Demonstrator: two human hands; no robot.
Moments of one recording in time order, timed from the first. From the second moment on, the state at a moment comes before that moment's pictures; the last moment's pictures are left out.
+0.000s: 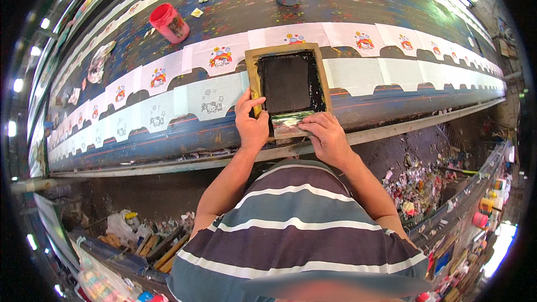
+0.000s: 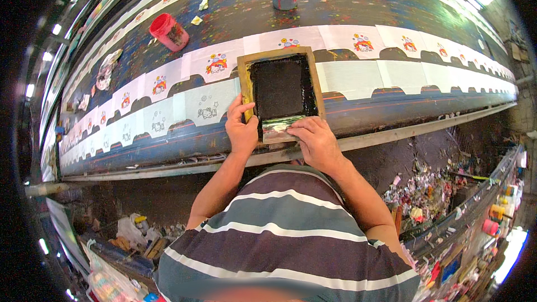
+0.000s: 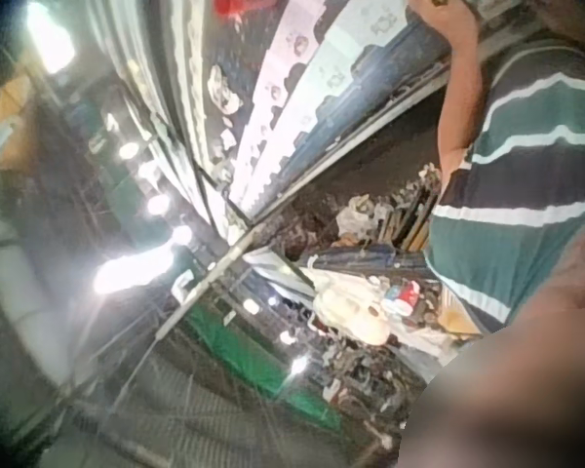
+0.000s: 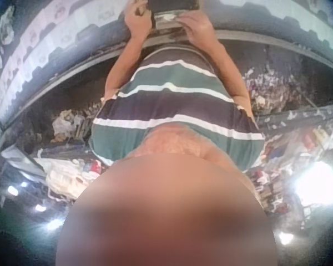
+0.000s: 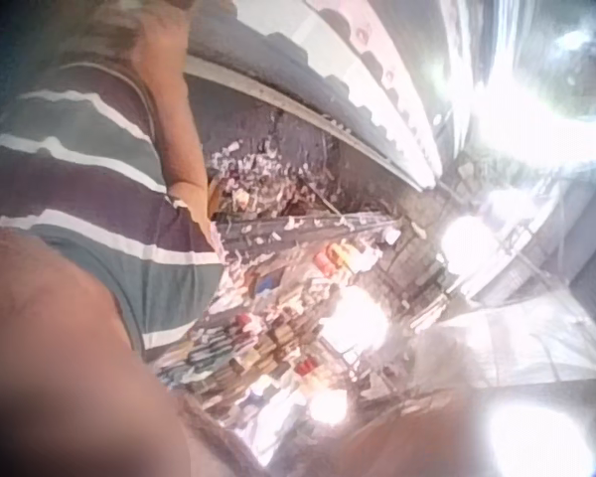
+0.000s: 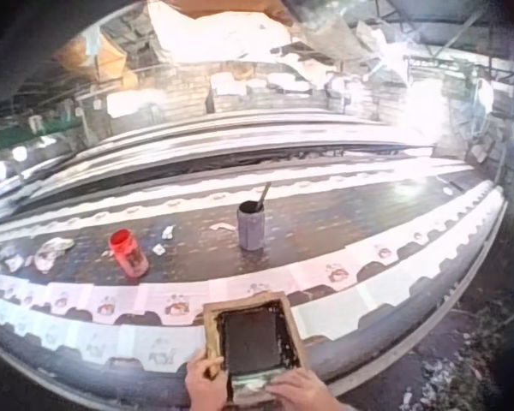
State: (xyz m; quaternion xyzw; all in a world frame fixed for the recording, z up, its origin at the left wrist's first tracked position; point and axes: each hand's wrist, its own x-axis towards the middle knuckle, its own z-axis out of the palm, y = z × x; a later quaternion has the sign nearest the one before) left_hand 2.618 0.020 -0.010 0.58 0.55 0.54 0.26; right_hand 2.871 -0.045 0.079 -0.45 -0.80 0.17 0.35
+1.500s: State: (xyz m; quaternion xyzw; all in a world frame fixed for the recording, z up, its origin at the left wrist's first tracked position) left_hand 2.600 0.038 0.002 0.54 0.56 0.47 0.43; right_hand 2.863 0.152 0.103 -0.43 -0.87 0.14 0.20
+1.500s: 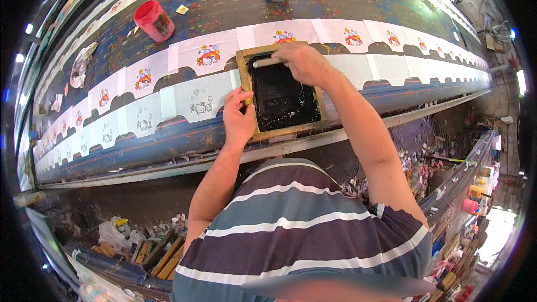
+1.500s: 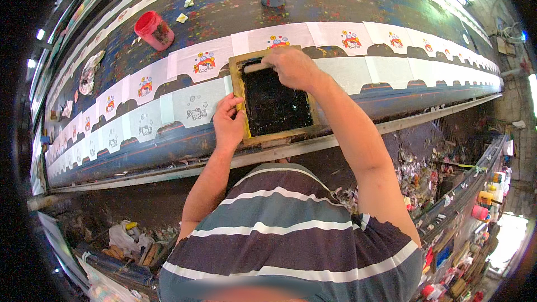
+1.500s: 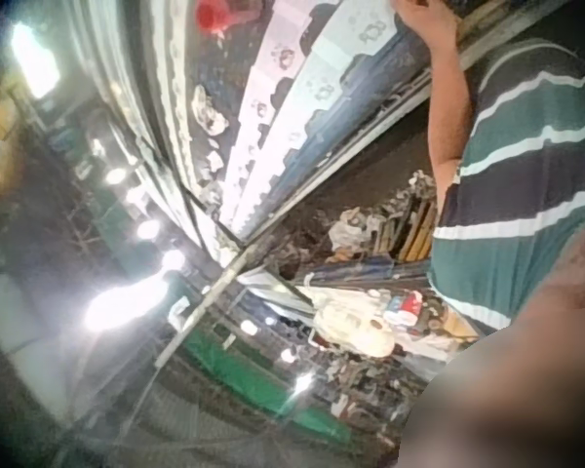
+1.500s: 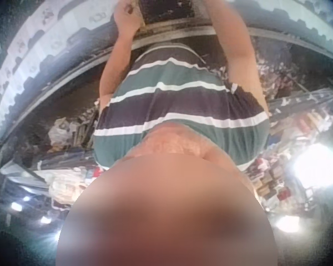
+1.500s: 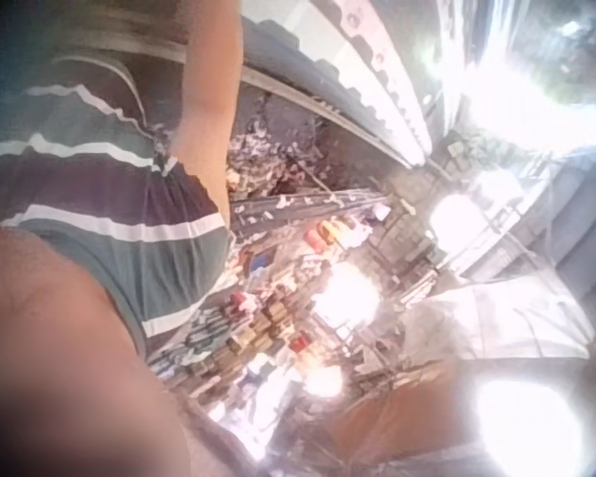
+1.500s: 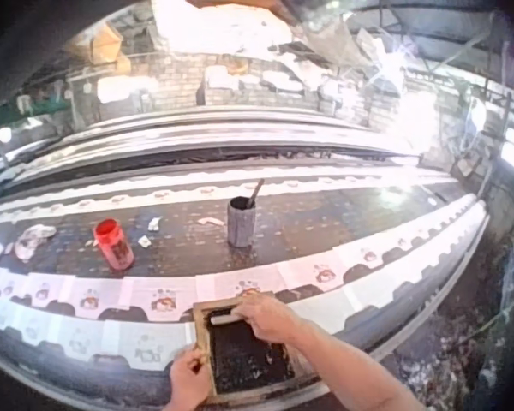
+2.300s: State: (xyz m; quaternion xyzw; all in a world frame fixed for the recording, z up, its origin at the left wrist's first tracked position) left_hand 2.615 0.022 -0.003 0.62 0.58 0.46 0.26; right_hand 2.858 -0.026 0.095 -0.47 -0.84 0.13 0.23
